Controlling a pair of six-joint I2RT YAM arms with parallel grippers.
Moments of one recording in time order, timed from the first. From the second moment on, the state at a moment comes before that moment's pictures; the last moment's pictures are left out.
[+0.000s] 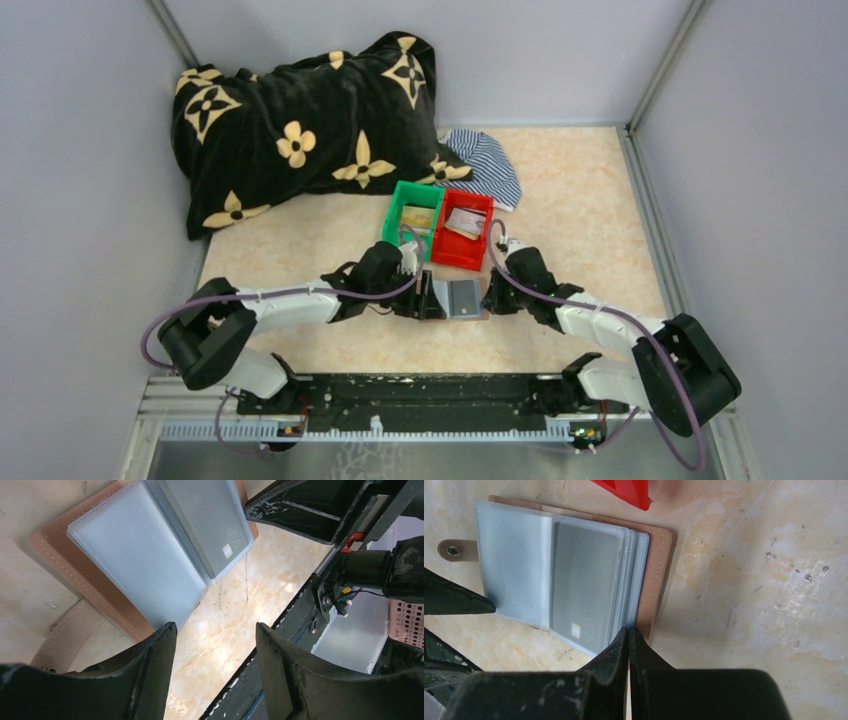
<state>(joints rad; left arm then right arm) -0.86 1.46 0.62 0.15 0.35 -0.67 0.55 1.17 0.38 -0.03 -0.17 0.50</state>
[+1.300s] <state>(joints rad) -0.84 1.21 0.52 0.27 0.28 -0.70 0.55 1.19 0.38 0.01 -0.18 0.50</state>
